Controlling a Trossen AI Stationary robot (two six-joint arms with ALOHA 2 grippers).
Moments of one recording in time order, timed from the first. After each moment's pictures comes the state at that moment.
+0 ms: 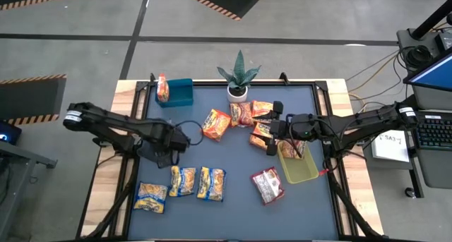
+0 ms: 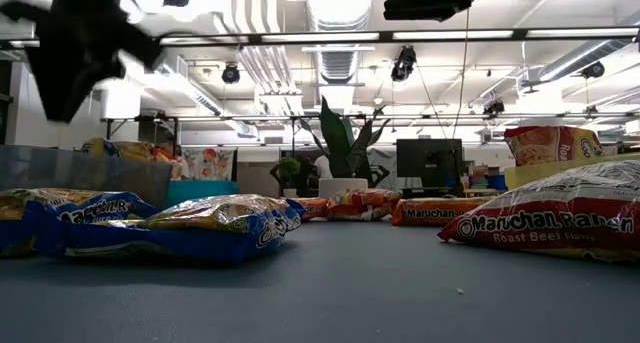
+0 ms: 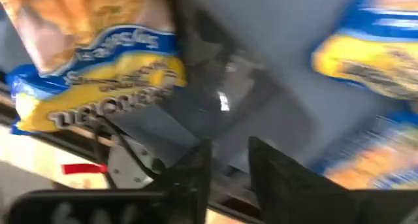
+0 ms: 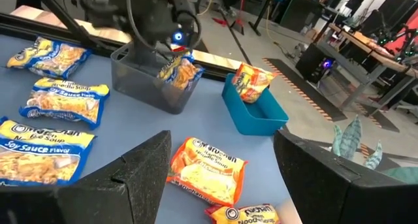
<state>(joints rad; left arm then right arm) -0.15 1.37 1.04 -1.45 -0.07 -0.56 0.11 1.12 0.82 0.03 0.34 -0.25</state>
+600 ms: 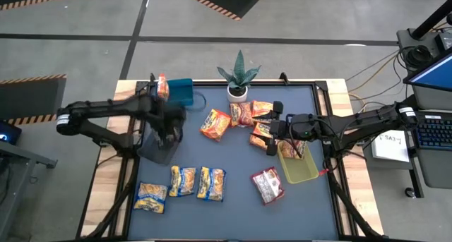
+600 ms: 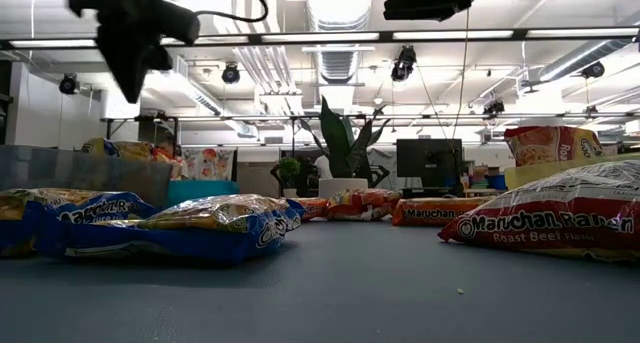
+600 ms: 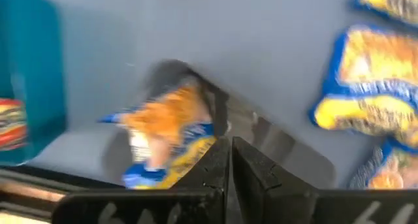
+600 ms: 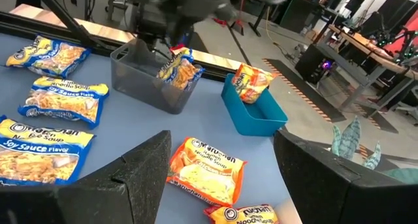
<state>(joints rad) 0.16 1.26 1.17 -1.36 -0.07 -0.07 0.11 1.12 0.82 0.03 0.34 -0.26</state>
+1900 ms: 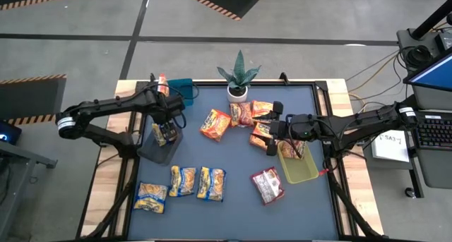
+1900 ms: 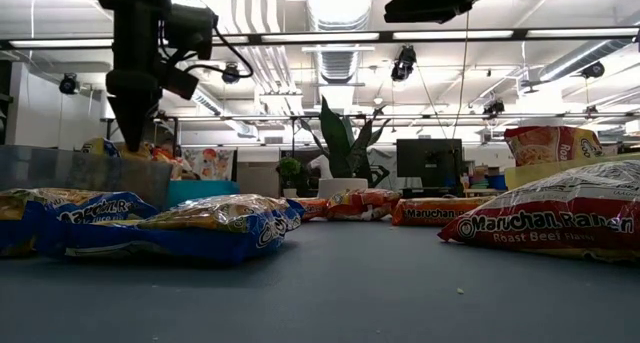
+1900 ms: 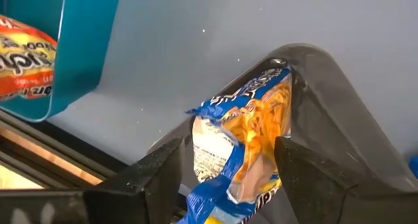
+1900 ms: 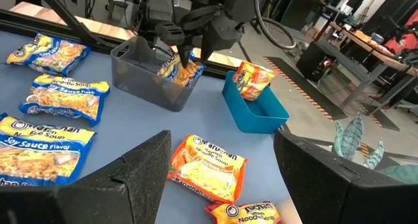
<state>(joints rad) 0.41 1.26 0.95 -1.19 -0.16 -0.08 0.11 1.12 0.81 0.03 0.34 -0.25</state>
